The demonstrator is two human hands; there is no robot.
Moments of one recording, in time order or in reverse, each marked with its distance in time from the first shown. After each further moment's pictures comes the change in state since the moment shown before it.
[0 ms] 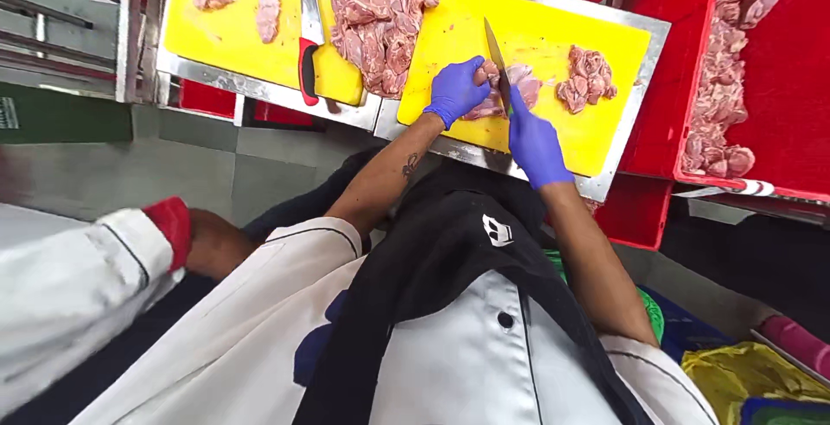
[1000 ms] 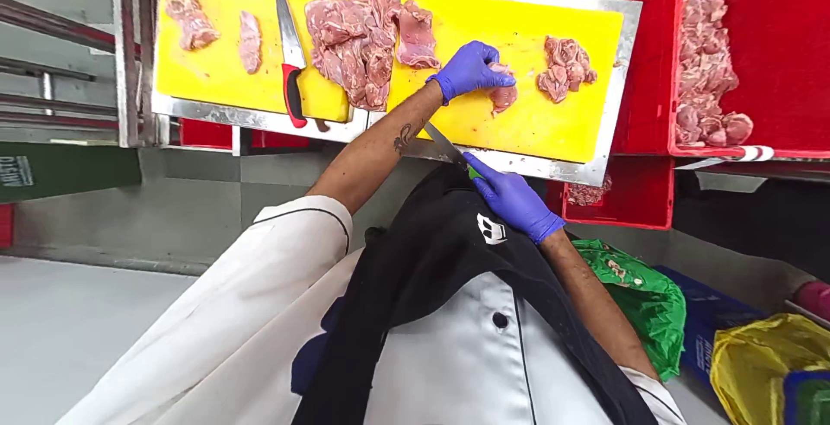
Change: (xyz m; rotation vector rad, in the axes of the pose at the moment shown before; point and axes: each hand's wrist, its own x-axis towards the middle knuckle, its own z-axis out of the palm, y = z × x) left_hand 0.050 0.035 -0.009 -0.270 -0.307 0.423; right_hand -0.080 0.011 0.034 0.247 -0.266 -0.263
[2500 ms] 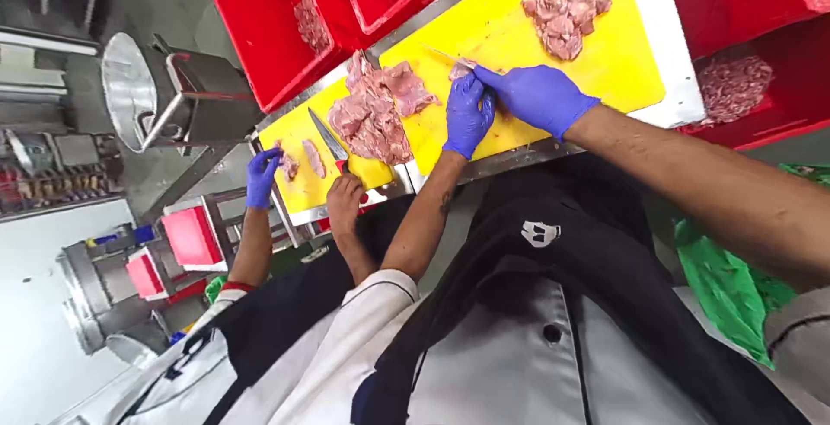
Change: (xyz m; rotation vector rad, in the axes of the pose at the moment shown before) left_hand -0.030 -0.043 0.064 0.495 0.465 0.348; right_hand 0.103 0.029 -0.084 -0.175 0.291 0.130
